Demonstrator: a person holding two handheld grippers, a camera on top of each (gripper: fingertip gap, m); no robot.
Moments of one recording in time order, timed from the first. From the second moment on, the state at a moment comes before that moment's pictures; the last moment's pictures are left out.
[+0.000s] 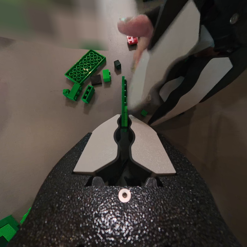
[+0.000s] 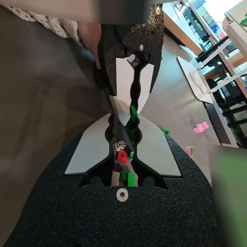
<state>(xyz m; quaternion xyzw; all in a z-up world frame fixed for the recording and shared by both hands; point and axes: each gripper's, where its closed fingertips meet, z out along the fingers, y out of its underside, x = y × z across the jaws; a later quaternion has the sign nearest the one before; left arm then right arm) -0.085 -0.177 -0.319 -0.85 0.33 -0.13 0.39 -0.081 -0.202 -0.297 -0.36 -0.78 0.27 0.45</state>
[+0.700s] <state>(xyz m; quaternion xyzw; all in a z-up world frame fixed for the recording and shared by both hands) -0.084 -0.176 -0.320 -0.85 0.33 -0.14 0.39 -0.084 -0.198 -0.296 -0.38 -0.76 0.28 0.44</state>
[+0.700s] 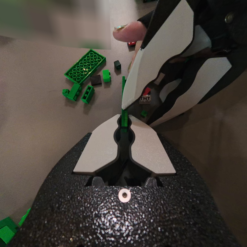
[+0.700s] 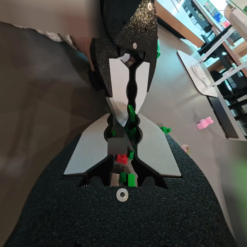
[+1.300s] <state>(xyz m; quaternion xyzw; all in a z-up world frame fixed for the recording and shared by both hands) -0.084 -0.177 -0.319 -0.85 0.33 -0.14 0.39 -0.083 -0.198 -0.294 -0.40 -0.76 0.31 0.41</state>
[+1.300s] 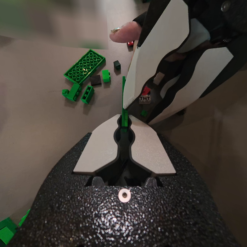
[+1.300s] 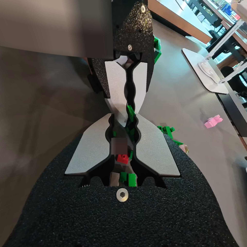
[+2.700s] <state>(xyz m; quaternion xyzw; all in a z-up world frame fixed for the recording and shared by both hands) -0.085 -0.173 -0.294 -0.82 0.30 -0.21 0.44 -0.074 -0.170 -0.239 -0.36 -0.64 0.32 0.61</state>
